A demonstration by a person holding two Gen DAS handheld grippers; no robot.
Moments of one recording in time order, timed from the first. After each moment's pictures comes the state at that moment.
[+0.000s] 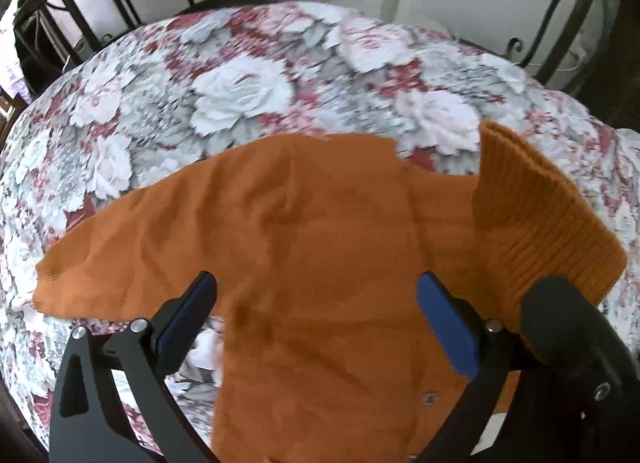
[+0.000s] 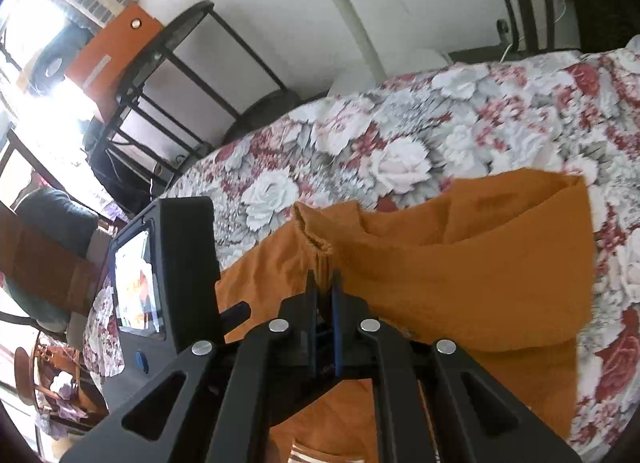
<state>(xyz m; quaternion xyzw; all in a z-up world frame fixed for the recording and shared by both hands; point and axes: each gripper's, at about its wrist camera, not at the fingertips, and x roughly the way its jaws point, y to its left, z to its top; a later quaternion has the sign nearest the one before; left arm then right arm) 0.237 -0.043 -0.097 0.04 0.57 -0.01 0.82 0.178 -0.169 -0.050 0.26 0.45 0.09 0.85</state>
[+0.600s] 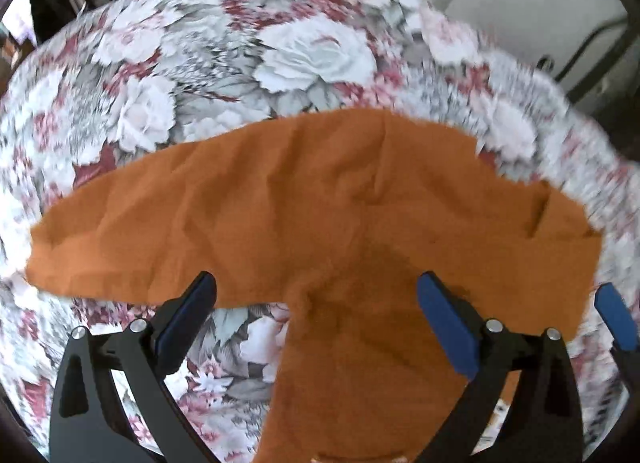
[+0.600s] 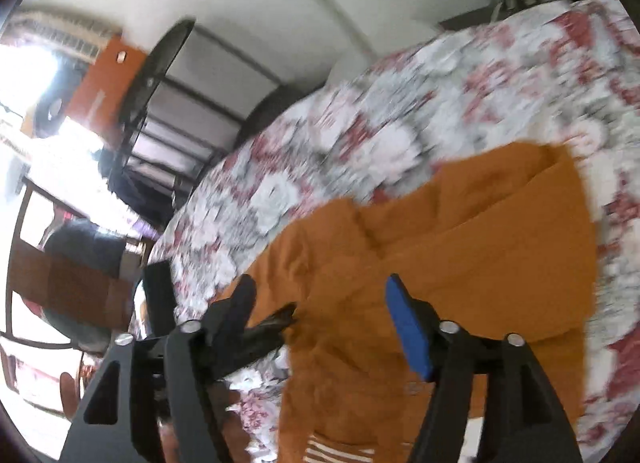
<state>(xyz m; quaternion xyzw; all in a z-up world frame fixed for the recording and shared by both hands) 0.240 0.028 -0.102 -0.04 0.60 0.00 0.80 0.169 -0.227 -0.053 0.34 0.45 0.09 0.82</state>
